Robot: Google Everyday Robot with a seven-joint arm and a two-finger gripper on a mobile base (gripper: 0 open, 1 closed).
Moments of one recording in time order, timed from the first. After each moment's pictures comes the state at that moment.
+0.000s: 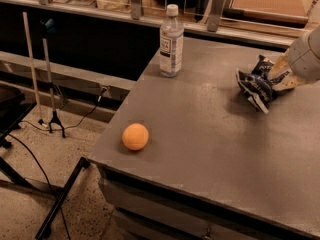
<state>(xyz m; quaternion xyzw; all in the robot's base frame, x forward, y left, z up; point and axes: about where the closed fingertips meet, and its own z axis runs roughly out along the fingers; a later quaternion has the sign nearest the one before) 0.565 -0.306 0.888 -0.78 0.58 -0.16 0.17</state>
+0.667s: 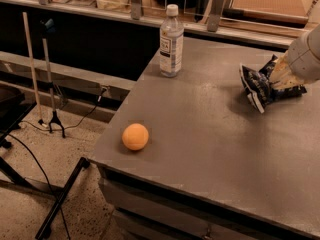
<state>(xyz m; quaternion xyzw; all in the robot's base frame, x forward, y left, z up) 0.565 -0.305 0.888 -0.78 0.58 -0.16 0.17</state>
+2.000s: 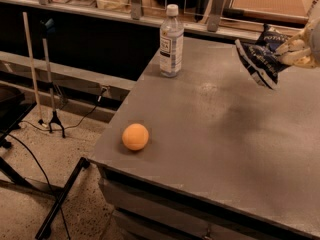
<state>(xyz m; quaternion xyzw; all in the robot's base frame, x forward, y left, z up) 0.556 -0.281 0.974 -0.82 0.40 -0.30 0.30</state>
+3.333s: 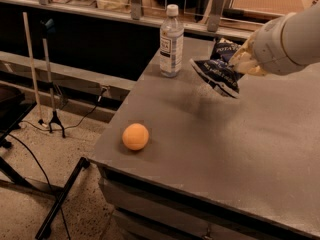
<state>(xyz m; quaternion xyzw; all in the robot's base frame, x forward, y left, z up) 0.551 -0.182 0.954 -0.87 0.30 -0.30 0.26</state>
